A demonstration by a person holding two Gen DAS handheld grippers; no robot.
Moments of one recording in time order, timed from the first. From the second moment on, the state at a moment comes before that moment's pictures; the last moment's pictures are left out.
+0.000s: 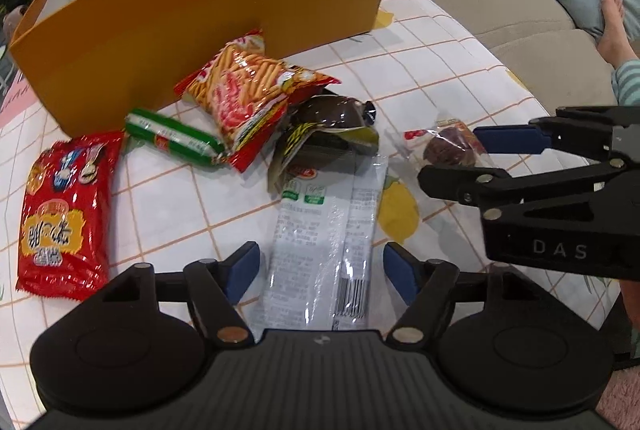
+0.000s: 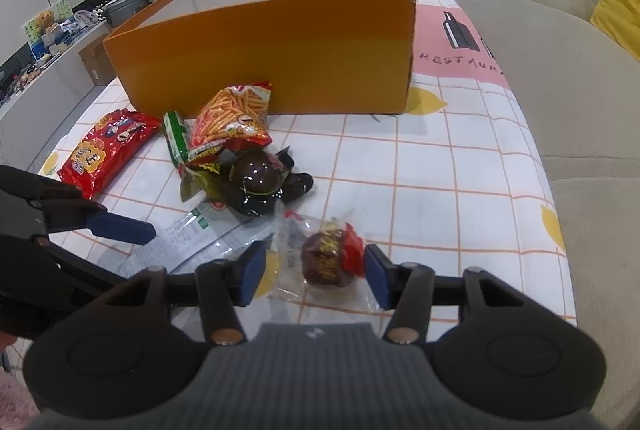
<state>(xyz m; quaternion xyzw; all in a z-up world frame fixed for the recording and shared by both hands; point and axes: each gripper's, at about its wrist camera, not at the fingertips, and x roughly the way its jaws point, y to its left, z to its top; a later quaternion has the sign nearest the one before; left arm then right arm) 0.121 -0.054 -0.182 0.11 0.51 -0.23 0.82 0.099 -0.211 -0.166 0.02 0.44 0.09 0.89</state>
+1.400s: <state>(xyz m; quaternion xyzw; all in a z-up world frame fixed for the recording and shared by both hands) 0.084 -0.022 -0.065 0.03 0.39 -0.18 0.90 0.060 -0.201 -0.087 -0.03 0.37 0.09 0.92</state>
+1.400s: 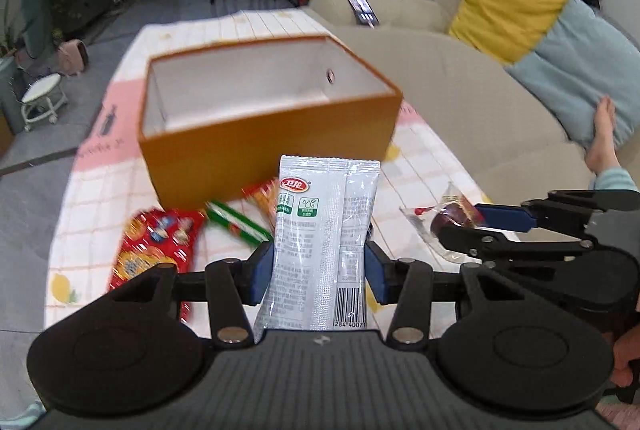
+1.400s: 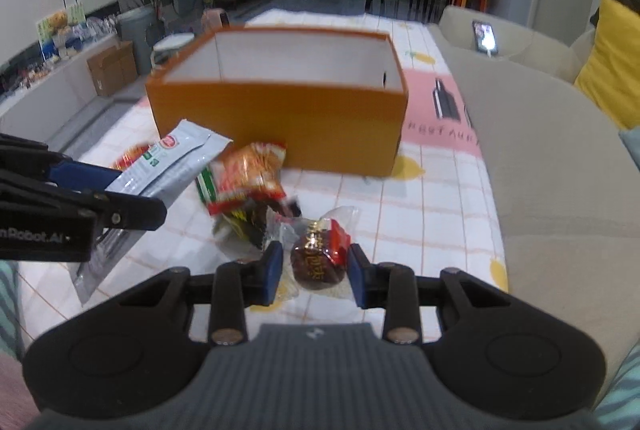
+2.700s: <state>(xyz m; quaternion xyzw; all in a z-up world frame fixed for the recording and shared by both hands) 0.308 -0.005 -0.040 -0.06 0.43 -0.09 0.89 0.303 -0.177 -0.041 -0.14 0.34 0.11 0.92</state>
